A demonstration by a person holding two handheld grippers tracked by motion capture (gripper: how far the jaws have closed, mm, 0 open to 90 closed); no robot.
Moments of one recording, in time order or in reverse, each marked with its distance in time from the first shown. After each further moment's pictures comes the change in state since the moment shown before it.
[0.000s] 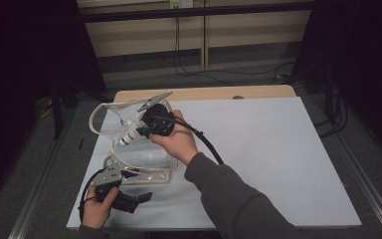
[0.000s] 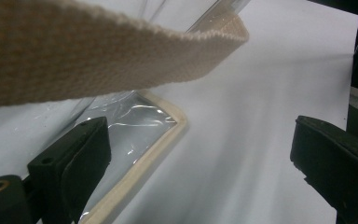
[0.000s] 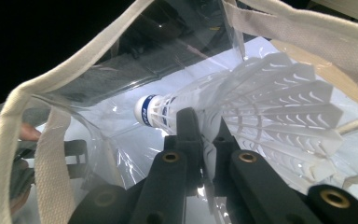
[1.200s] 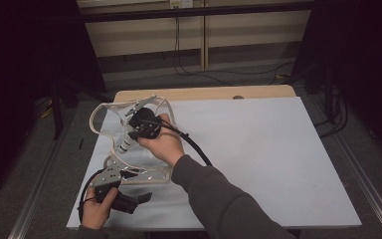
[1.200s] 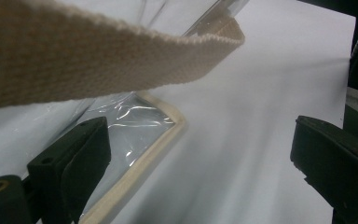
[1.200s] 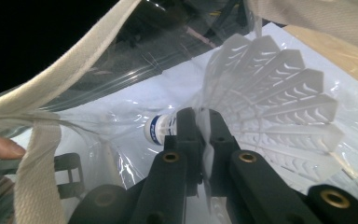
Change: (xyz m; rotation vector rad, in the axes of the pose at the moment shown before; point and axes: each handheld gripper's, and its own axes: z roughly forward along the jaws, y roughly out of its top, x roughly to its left) left arm -0.001 0.000 -0.002 -0.003 -0.007 -0.001; right arm 0.014 0.006 0.032 0.062 -0.016 0.004
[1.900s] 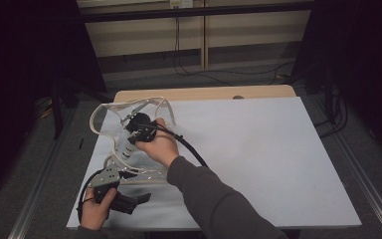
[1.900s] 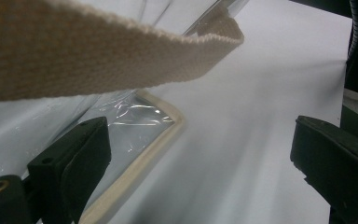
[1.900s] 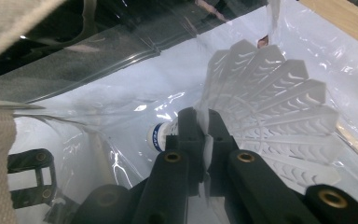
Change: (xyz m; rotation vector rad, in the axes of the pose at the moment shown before) left arm 0.001 -0.002 -0.002 -0.002 -0.006 0.003; right arm -0.004 -0.009 0.030 0.068 0.011 0.000
